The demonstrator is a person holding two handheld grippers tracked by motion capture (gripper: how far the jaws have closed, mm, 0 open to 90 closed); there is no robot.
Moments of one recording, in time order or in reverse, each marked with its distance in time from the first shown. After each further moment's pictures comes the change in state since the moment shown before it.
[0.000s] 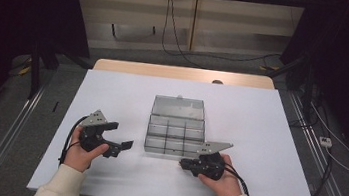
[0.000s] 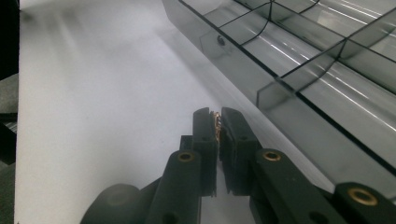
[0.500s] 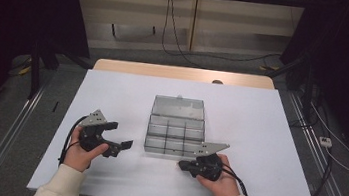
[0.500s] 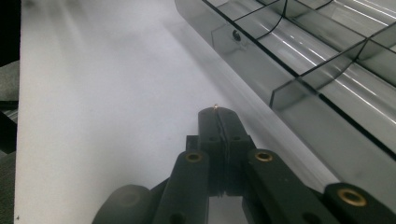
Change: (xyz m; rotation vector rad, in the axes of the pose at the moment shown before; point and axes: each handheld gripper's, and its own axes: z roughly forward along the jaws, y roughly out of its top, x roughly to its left) left arm 0.001 0.000 -0.001 0.000 0.003 -0.003; right arm 0.004 0.001 0.004 0.025 0.007 -0.036
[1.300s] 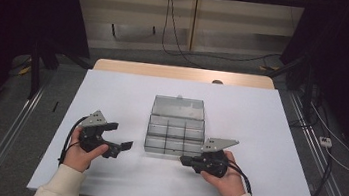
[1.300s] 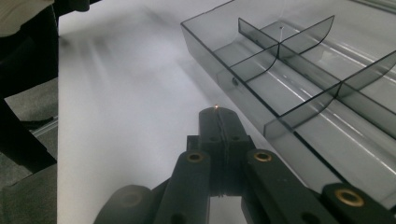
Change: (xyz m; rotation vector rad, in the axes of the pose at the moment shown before) left arm -0.001 -0.001 0.000 0.005 -0.007 0.010; right arm -0.004 0.011 -0.020 -0.096 0.047 0.016
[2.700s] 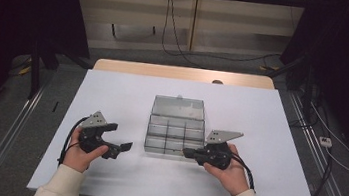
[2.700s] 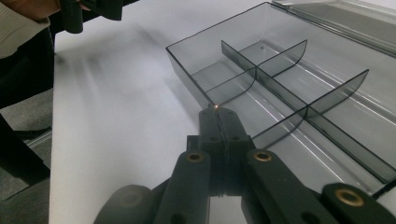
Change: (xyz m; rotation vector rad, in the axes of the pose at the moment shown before) left arm 0.000 -0.002 0.000 0.019 0.004 0.013; right arm -0.013 0.014 -0.007 -0.025 -0.010 0.014
